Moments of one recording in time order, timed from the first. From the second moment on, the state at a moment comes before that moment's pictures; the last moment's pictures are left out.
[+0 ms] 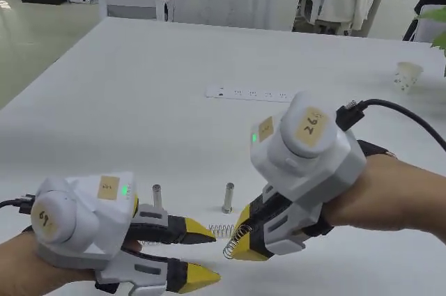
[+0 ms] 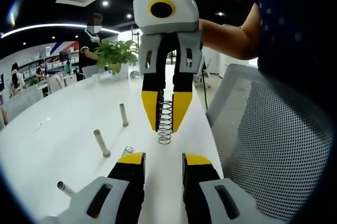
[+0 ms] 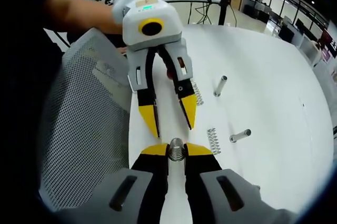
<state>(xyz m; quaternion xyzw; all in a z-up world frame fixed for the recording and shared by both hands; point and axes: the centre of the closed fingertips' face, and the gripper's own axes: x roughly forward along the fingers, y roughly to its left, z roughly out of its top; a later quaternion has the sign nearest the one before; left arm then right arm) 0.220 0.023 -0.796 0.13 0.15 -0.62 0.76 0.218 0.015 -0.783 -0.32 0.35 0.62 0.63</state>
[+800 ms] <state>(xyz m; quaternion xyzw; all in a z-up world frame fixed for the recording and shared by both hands) 0.232 0.075 -0.798 0.09 0.16 -0.54 0.82 0.235 -0.013 -0.780 -0.32 0.37 0.59 0.64</state>
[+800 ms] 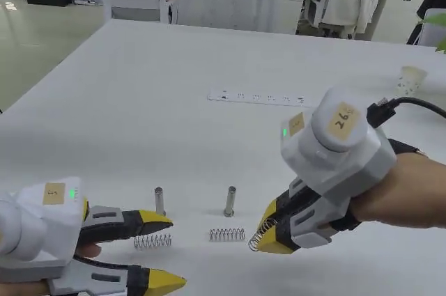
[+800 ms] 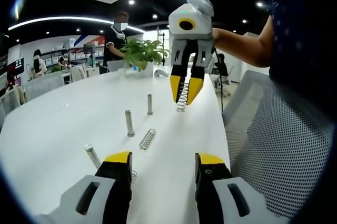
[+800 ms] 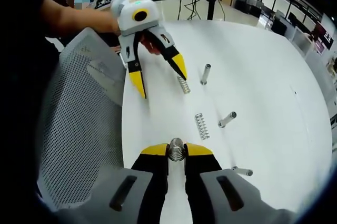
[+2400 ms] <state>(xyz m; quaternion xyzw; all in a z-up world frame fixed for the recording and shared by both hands) 0.238 0.123 -0.801 0.08 0.15 -0.45 0.87 0.323 -0.077 -0.748 -0.36 0.40 0.49 0.68</state>
